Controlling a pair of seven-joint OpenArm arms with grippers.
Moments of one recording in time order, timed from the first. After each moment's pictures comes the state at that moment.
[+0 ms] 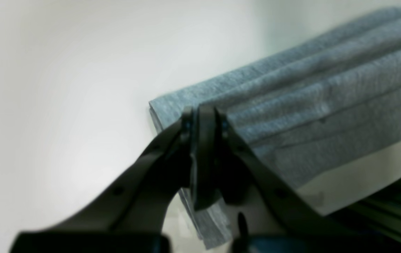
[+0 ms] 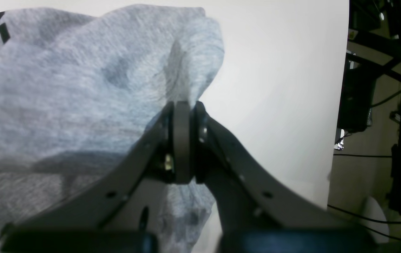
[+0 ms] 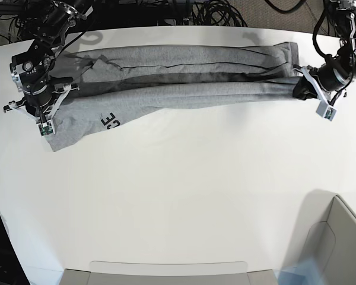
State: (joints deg) left arm 23.5 -33.4 -21.9 101.5 -47.2 -29.6 59.0; right arm -5.6 -0.9 31.9 115.7 -14.6 44.6 -55.0
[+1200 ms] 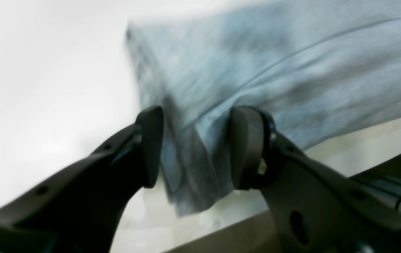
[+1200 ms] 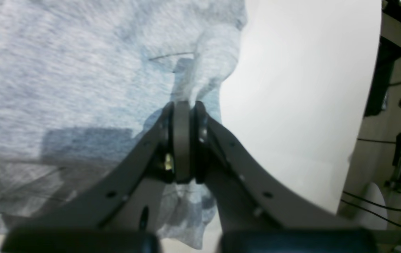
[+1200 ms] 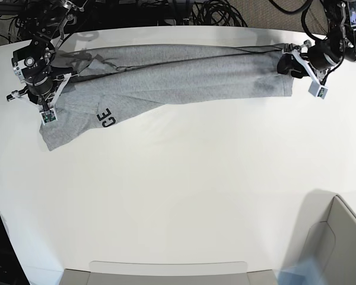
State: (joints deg) left arm 28.0 -29.1 -21.7 95.1 -48.7 -29.4 59.0; right arm -9.5 0.8 31.5 112.0 -15.3 44.7 -54.9
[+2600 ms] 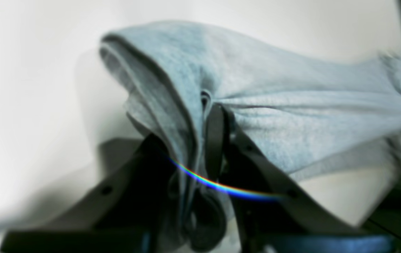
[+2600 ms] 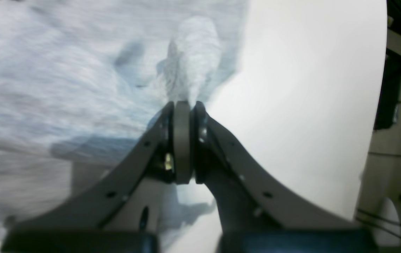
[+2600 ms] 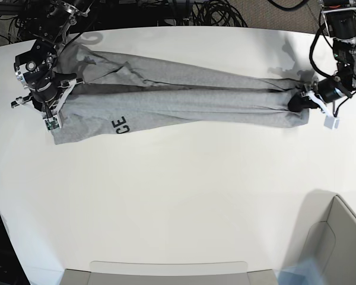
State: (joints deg) left arm 5.5 -33.5 -19.6 56.8 -56.8 -36.1 56.3; right arm -6.5 -1.3 31.4 112.0 -13.4 44.7 -54.5
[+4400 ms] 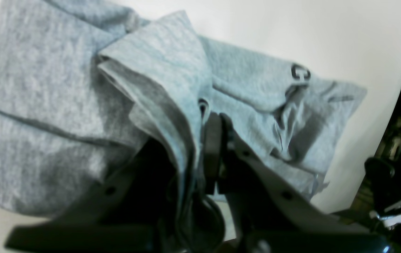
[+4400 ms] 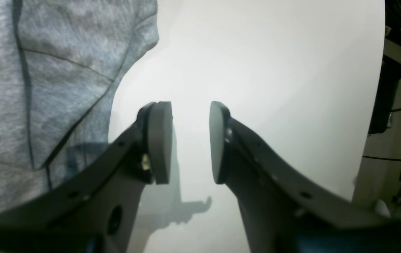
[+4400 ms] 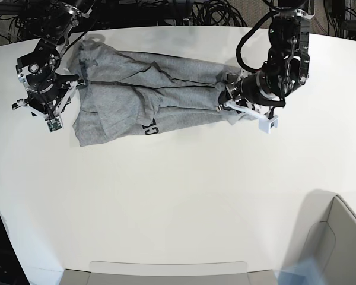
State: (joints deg) left arm 9.7 -14.6 3.4 110.9 -47.0 31.9 65.6; right arm -6.6 -0.9 29.7 112.1 -15.5 44.7 -54.8
